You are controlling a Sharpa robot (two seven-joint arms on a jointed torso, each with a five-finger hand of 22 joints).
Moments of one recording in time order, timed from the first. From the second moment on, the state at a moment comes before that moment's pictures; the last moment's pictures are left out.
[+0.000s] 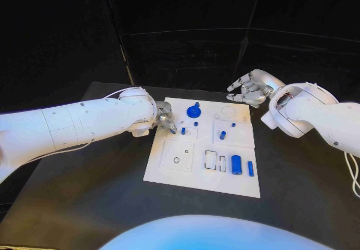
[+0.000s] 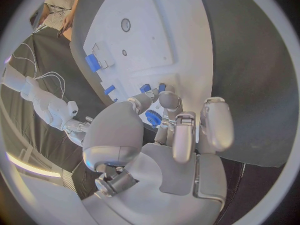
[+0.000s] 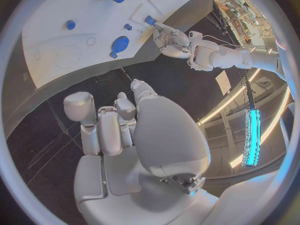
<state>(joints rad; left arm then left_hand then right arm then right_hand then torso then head) 1.25 -0.69 -0.10 1.36 -1.14 0.12 -0.51 1.02 -0.01 0.67 -0.04 0.11 0.91 0.06 0.66 0.42 1.29 -0.01 0.98 0.79 1.47 -0.07 1.57 1.31 0.07 1.43 0.05 1.31 1.31 1.27 -0.76 -0.02 1.45 -1.10 -0.35 -0.16 1.44 -0.04 0.06 0.21 0.40 0.88 0.17 0.17 0.07 1.23 0.07 1.15 1.10 1.47 0.00 1.38 1.27 0.11 1.27 0.10 1.22 0.91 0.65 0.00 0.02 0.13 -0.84</state>
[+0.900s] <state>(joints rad) 1.25 -0.65 -0.09 1.31 -1.10 0.18 -0.54 0.96 0.00 0.69 -0.06 0.10 0.91 0.06 0.69 0.43 1.30 -0.02 0.98 0.78 1.46 -0.07 1.57 1.31 0.07 1.43 0.05 1.30 1.31 1.27 -0.75 -0.02 1.45 -1.10 -0.34 -0.16 1.44 -0.04 0.06 0.21 0.40 0.88 0.17 0.17 0.07 1.23 0.07 1.15 1.10 1.47 0.00 1.37 1.27 0.11 1.27 0.10 1.22 0.91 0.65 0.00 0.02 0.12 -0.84</state>
